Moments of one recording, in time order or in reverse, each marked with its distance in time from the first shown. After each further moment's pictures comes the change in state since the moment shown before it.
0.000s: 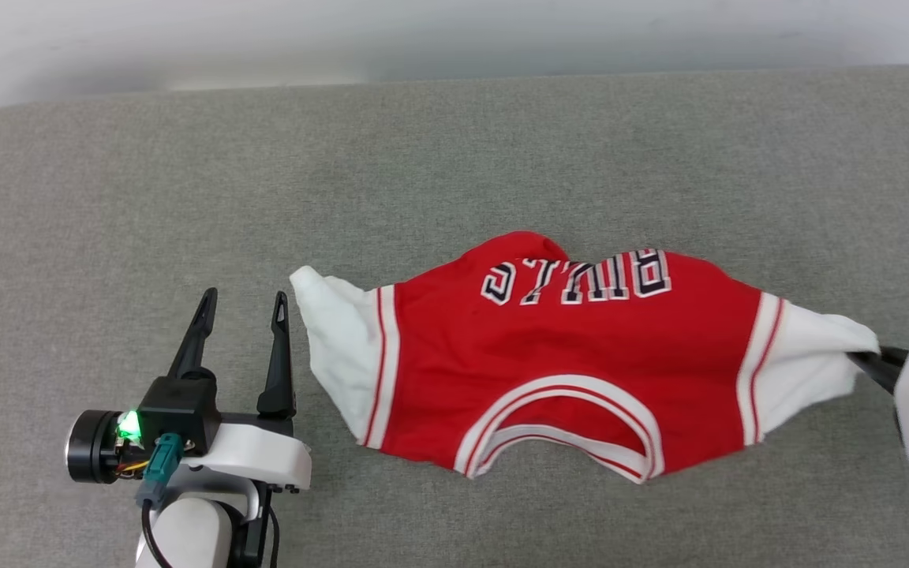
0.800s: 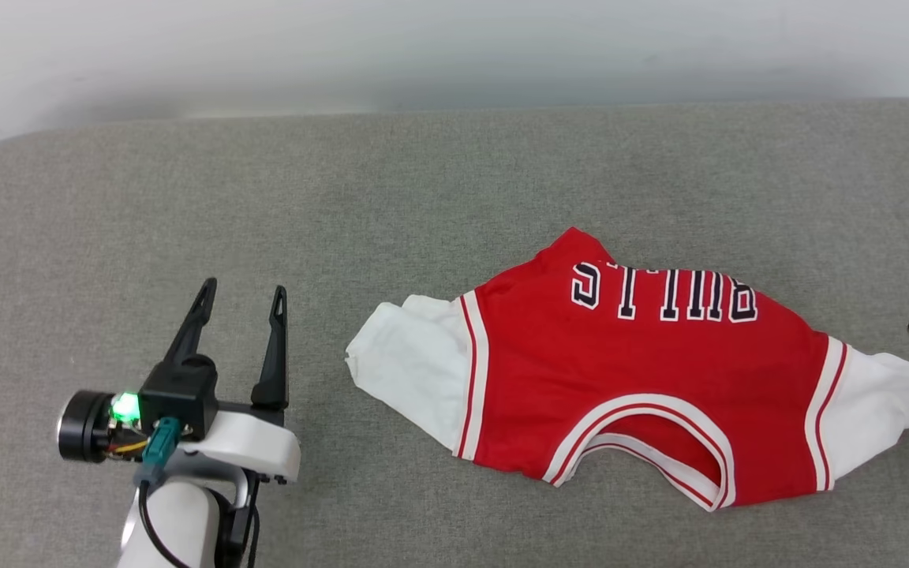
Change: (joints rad) left arm -0.028 0.000 0.034 0.042 0.062 -0.080 0.000; right arm 0.078 0.059 -0.183 0.246 -0.084 0.000 -0.343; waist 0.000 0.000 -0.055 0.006
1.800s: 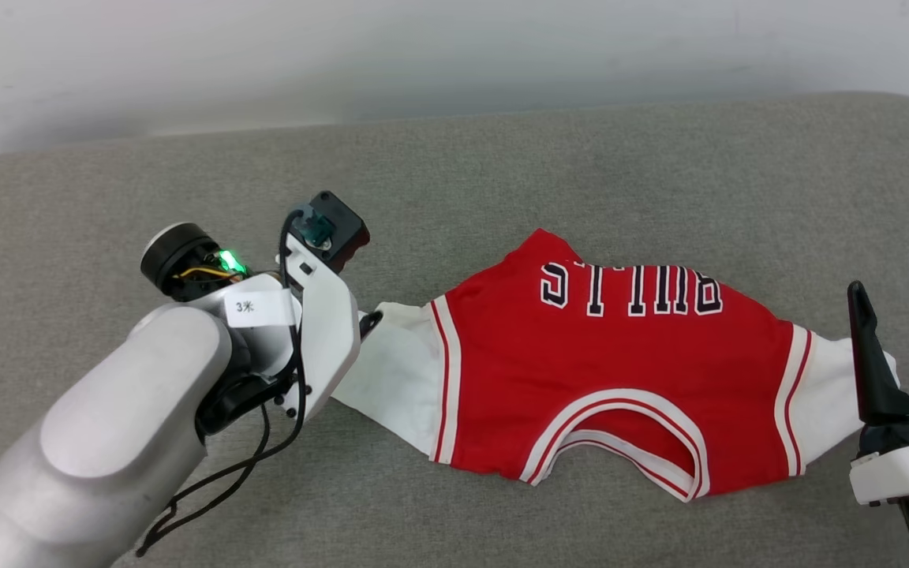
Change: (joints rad) left arm -0.564 0.407 -0.697 0.010 -0.588 -0.139 0.895; right arm 0.272 0.493 -0.366 -0.488 -0.411 0.000 -0.307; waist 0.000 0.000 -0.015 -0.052
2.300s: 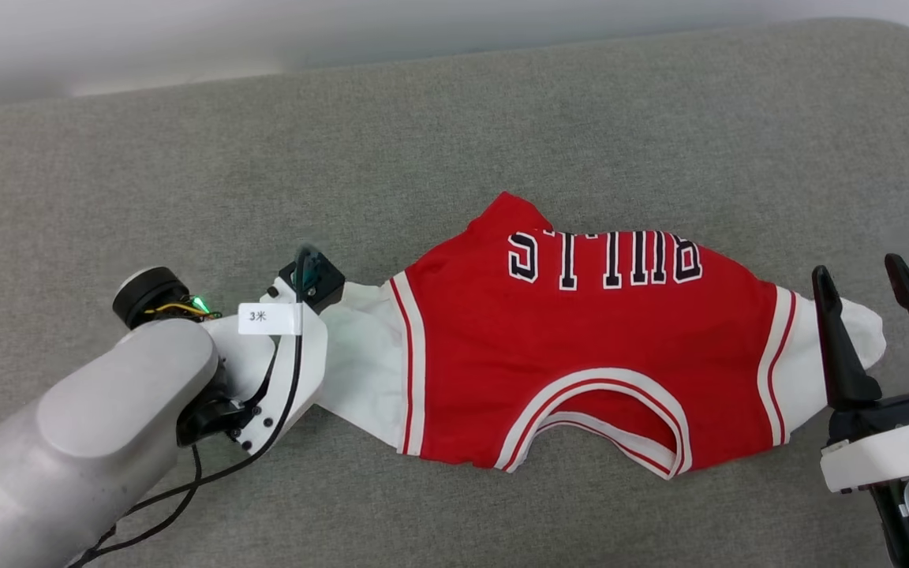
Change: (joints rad) left arm -0.156 0.105 -0.363 0.145 -0.184 0.000 0.139; right arm -0.037 0.022 0.050 -0.015 -0.010 0.000 0.016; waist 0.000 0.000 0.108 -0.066
